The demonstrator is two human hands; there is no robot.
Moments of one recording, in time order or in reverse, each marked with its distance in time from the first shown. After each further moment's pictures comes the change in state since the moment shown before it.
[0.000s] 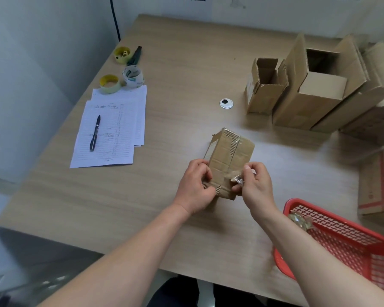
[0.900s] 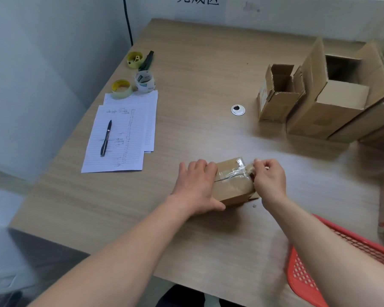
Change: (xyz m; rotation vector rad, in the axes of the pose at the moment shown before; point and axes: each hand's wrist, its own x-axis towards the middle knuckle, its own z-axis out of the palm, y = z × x) left_hand 0.031 0.016 -0.035 0.872 -0.314 0.003; right_hand 0.056 -0.014 0.010 -0.205 0.120 0.082
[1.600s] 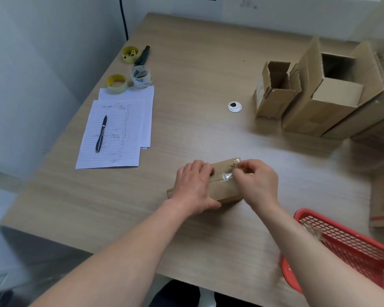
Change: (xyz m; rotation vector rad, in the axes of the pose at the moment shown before) left_hand -0.006 -0.002 0.021 -0.191 0.072 -0.028; right_hand -0.042 -0.011 0.000 -0.270 -0.037 -0.301
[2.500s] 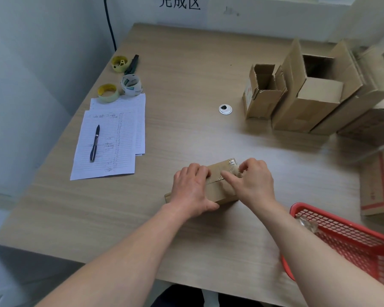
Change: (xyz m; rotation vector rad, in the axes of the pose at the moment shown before) left_hand -0.002 0.000 0.001 -0.004 0.014 0.014; right_hand 0.002 0.008 0.000 -0.281 -0.030 0.002
